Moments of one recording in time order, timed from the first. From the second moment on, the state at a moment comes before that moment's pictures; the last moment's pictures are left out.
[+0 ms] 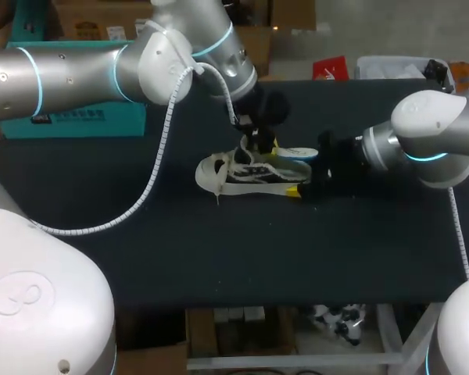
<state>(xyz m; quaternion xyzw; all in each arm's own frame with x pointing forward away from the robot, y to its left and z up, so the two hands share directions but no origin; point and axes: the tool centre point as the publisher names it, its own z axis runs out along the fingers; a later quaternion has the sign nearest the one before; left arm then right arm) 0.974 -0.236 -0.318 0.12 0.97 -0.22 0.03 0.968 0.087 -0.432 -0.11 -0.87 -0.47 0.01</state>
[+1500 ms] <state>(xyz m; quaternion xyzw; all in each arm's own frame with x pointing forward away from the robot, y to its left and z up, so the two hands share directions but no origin) 0.963 -0.258 -0.307 0.04 0.96 -0.21 0.17 0.968 0.087 -0.432 -0.11 -0.87 -0.47 0.01</state>
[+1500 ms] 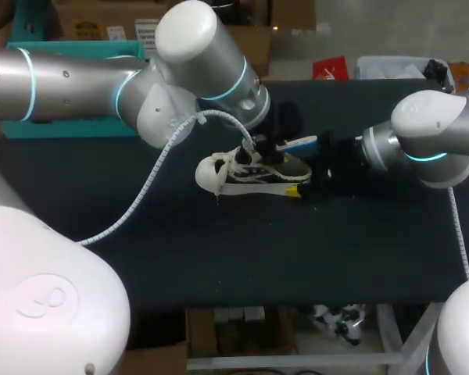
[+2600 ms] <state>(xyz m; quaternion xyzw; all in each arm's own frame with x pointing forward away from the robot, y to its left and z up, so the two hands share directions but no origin) 0.926 -0.295 -0.232 0.07 0.93 -0.34 0.14 0.972 0.082 -0.429 -0.13 -0.88 -0.45 0.01</state>
